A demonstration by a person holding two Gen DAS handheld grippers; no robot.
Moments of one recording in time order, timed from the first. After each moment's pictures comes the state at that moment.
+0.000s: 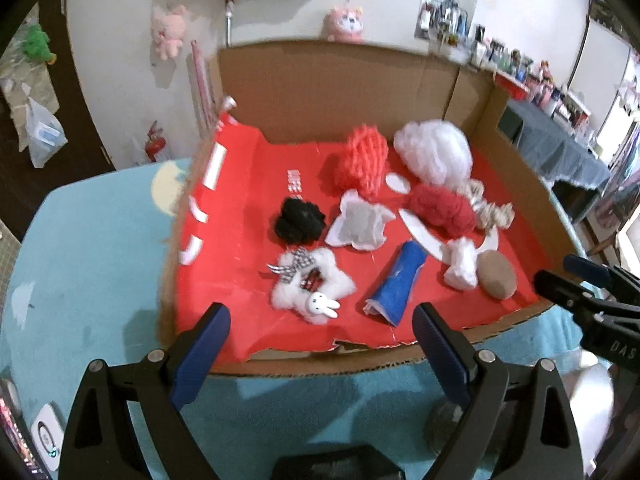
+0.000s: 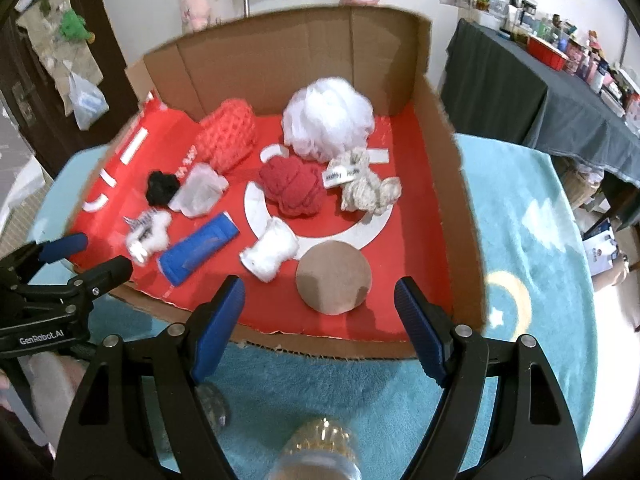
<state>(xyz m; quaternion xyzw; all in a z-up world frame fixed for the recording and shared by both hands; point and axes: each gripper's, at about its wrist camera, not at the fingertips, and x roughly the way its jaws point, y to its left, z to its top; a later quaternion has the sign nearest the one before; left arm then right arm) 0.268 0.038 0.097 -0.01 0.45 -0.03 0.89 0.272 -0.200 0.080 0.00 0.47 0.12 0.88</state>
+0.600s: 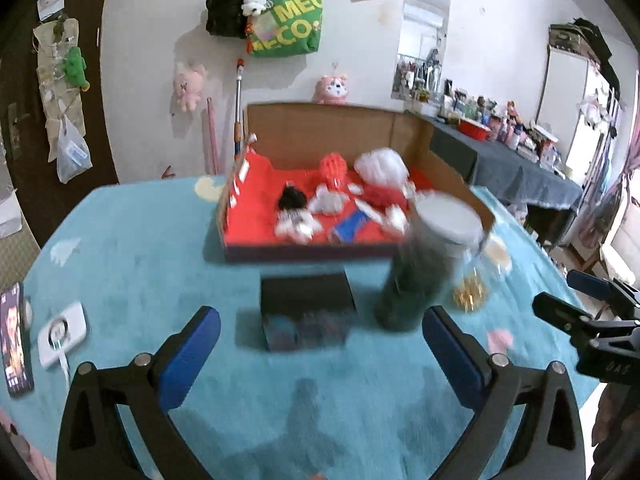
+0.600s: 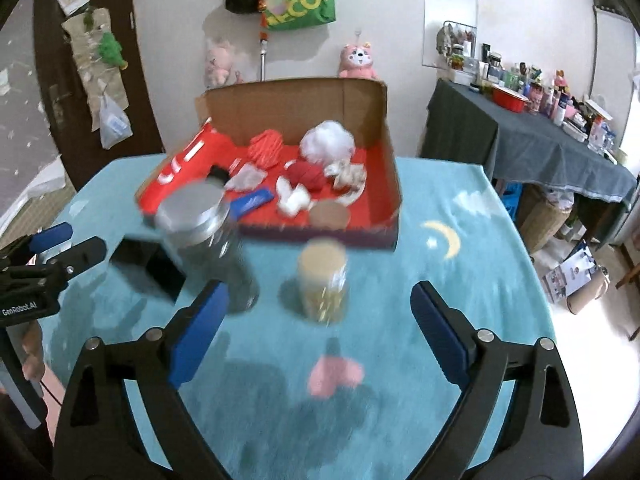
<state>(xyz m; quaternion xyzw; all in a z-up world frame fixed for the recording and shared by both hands) 0.091 0.023 0.100 -0.02 0.34 -0.04 0.94 0.090 -0.226 0.110 -0.02 0.36 0.11 0.93</state>
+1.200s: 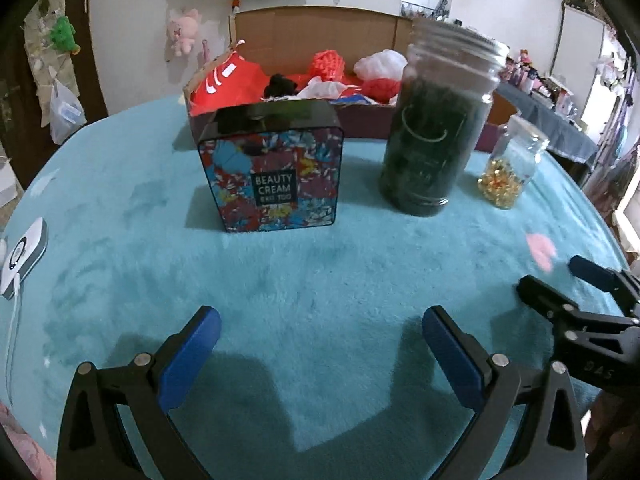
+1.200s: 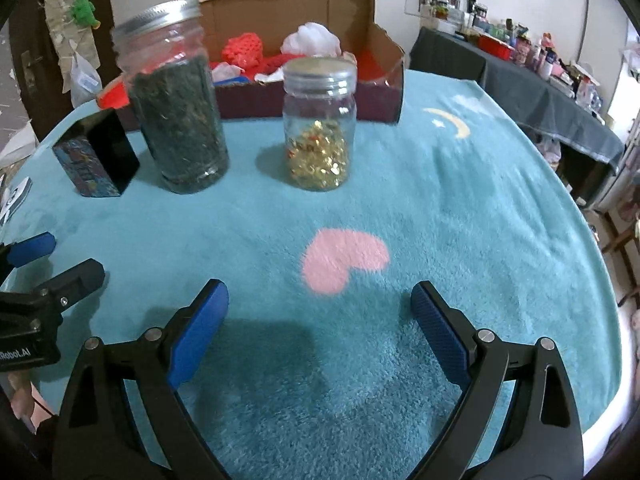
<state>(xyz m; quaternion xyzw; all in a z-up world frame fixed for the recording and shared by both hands) 0.087 0.000 0.013 0.00 0.42 -0.02 0.91 0.077 -0.218 0.004 -0.03 0.42 0.06 0.90</state>
